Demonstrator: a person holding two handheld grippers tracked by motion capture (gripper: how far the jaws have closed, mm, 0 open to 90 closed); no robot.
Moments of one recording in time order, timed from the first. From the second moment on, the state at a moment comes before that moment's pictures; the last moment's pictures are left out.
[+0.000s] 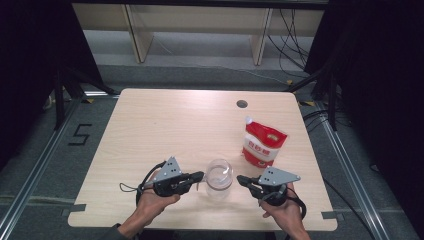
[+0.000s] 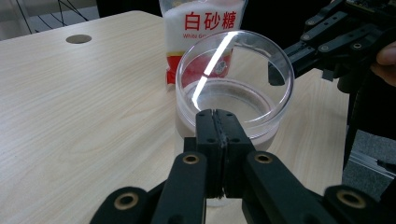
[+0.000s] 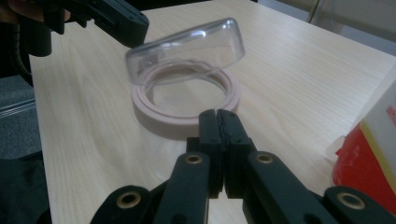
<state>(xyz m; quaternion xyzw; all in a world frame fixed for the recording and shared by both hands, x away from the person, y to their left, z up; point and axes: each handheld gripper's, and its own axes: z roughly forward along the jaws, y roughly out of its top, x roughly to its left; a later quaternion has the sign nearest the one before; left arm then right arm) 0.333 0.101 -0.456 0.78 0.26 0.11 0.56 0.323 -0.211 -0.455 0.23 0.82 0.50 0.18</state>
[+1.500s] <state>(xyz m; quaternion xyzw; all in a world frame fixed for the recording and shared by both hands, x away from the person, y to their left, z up) 0.318 0.140 -0.488 0.81 0.30 0.16 0.48 0.321 -0.177 -0.434 0.20 0.81 0.52 0.18</state>
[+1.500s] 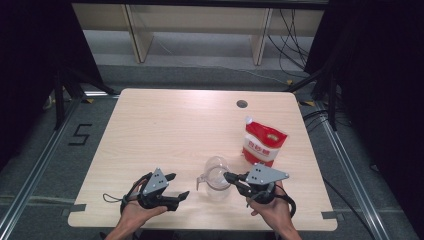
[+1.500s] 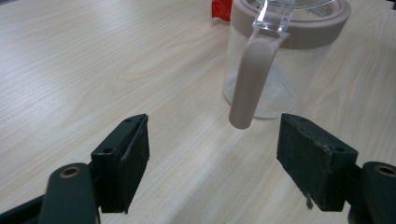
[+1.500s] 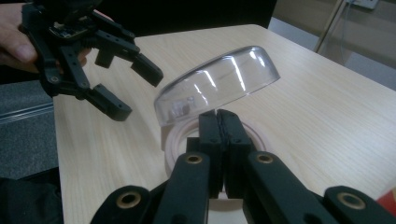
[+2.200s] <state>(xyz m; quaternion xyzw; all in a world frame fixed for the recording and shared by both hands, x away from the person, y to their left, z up) 0.321 0.142 -0.491 0.81 0.30 0.15 0.48 0.320 -0.141 -0.429 0.17 0.82 0.52 0.17</state>
